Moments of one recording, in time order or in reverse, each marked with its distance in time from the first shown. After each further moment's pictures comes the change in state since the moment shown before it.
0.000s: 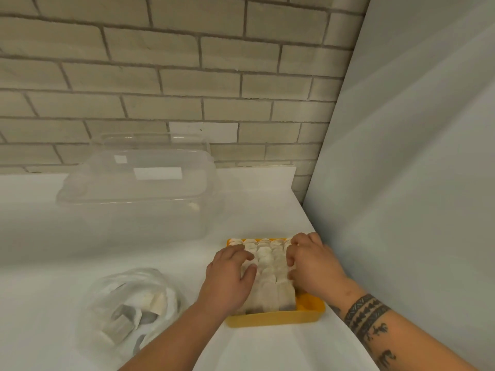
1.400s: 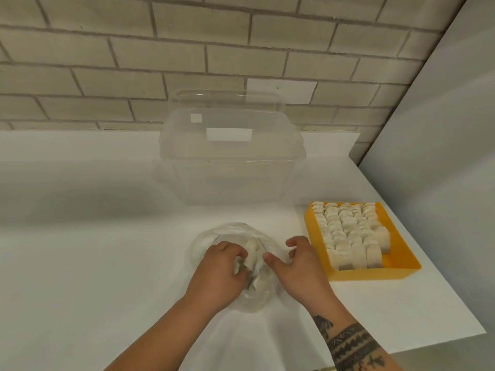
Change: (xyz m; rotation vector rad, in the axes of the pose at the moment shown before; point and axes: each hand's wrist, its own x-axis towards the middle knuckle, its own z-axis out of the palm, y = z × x) left_hand -0.096 -0.166 -0.142 -0.058 -0.153 -0.129; right_hand -0.017 -0.261 0.055 0.889 -0.012 0.489
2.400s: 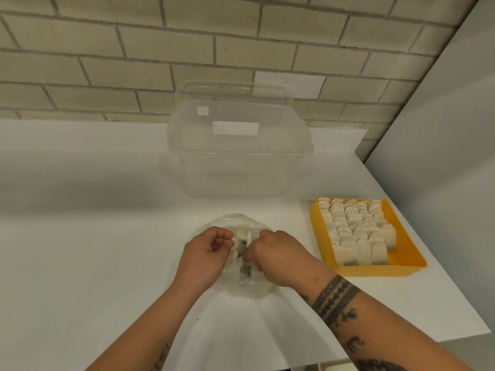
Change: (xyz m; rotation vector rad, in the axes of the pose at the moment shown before) left_hand -0.004 -0.009 -0.027 -0.477 0.156 -0.275; right_hand 0.016 -0.043 0.016 -0.975 -0.358 -0.801
